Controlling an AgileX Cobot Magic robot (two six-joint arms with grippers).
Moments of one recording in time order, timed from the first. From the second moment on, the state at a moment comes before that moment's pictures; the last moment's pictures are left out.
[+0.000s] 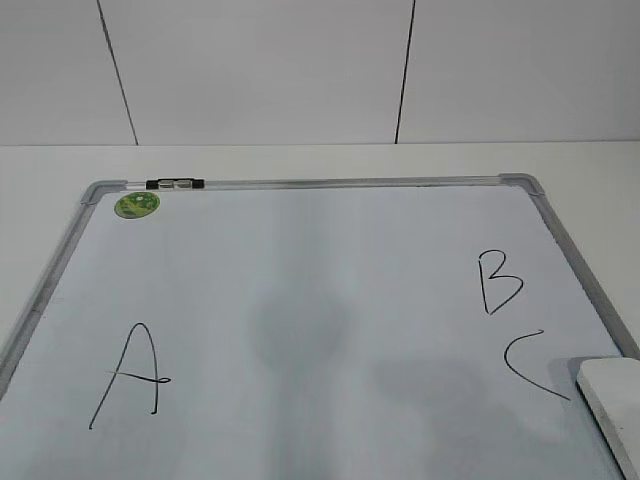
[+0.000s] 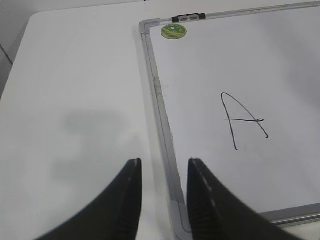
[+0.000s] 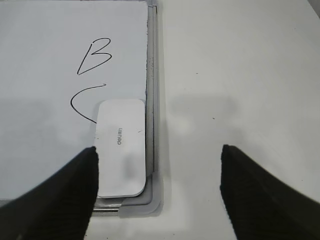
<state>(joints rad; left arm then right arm) -0.02 0.01 -0.53 -0.10 1.11 0.08 0.02 -0.02 -0.49 -0.05 1.15 -0.03</state>
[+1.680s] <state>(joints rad) -0.02 0.55 -0.71 -0.10 1.18 0.04 0.02 0.50 -0.60 0.05 1.26 0.07</state>
